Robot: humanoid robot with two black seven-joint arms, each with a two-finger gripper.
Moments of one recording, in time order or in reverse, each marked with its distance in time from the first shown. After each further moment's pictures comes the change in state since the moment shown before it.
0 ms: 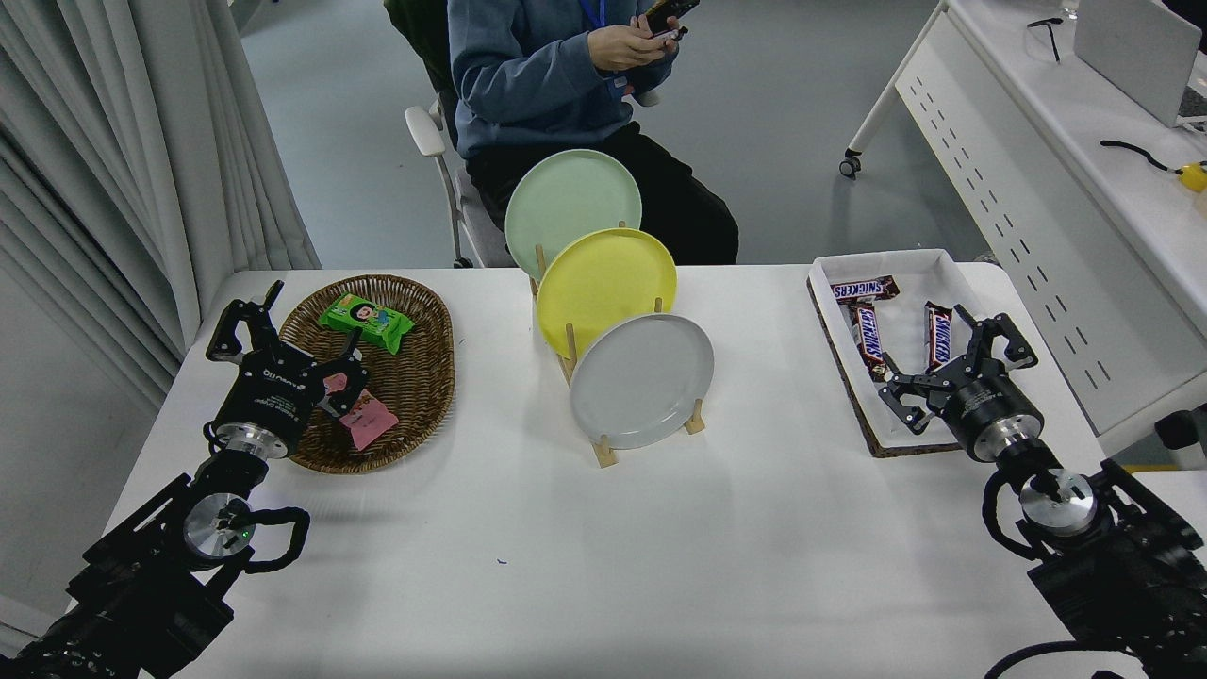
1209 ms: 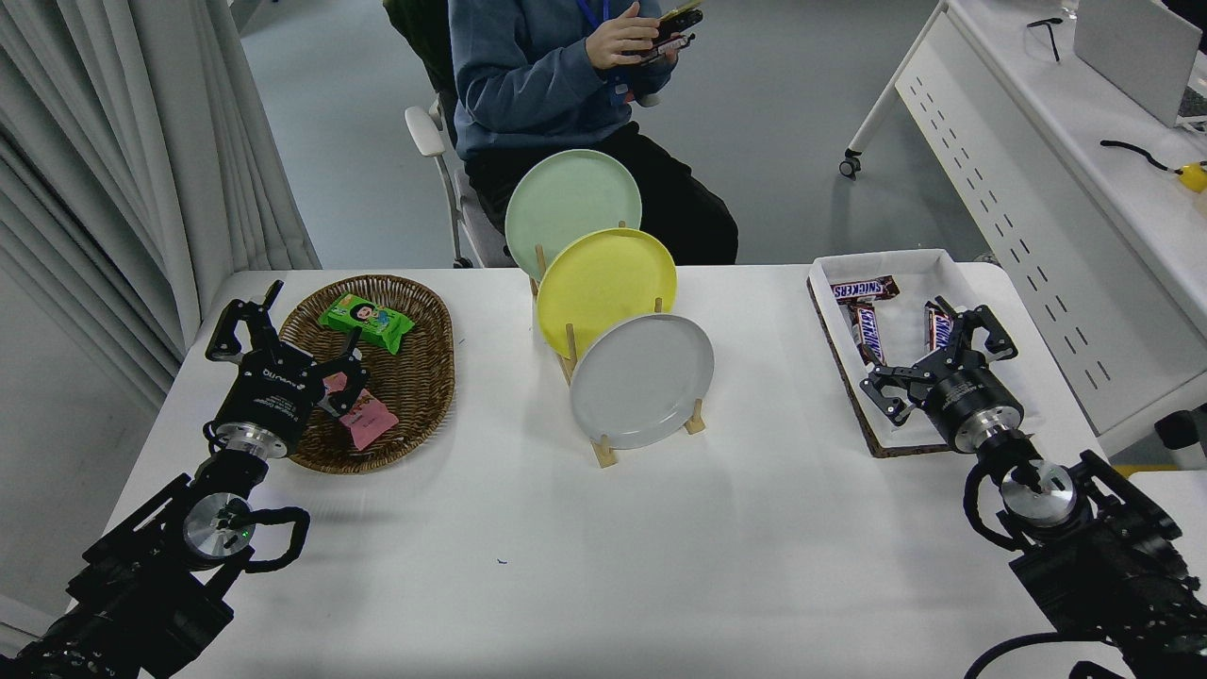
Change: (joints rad) left arm 0.000 0.000 -0.001 0.000 -0.002 -0.002 0.000; right arm 0.023 0.028 -0.006 0.003 0.003 0.003 0.000
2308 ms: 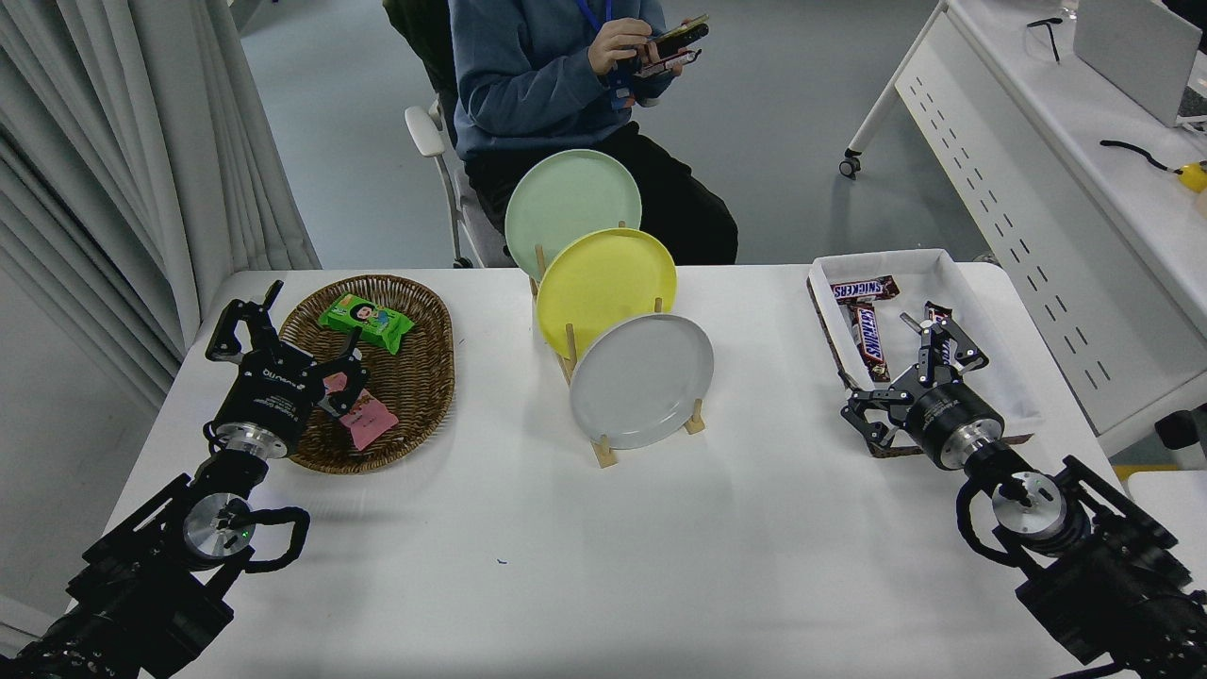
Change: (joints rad) left arm 0.000 0.000 0.000 0.000 0.000 0.000 0.000; right arm -0.051 -0.059 -0.183 0.170 0.011 -0.087 0.000
